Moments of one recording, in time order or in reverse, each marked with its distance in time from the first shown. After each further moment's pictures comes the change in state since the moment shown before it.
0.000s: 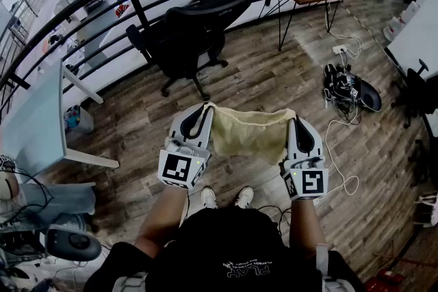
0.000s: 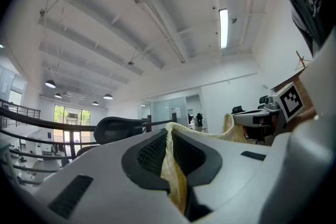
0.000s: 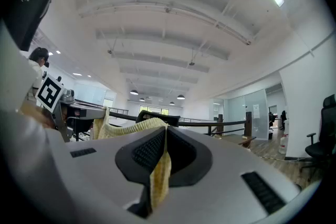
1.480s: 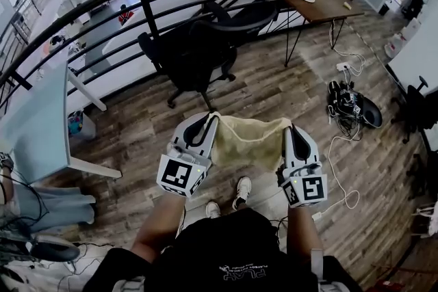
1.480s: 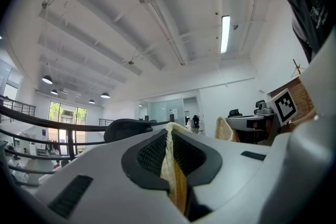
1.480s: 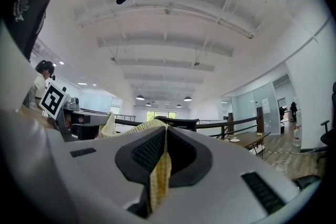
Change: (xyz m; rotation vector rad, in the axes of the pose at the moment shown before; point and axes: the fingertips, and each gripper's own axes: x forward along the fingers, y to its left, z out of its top) left arm -0.022 0.079 0.004 -0.026 -0.002 -0.052; right arm 0.061 0.084 0.014 0.065 -0.042 0.087
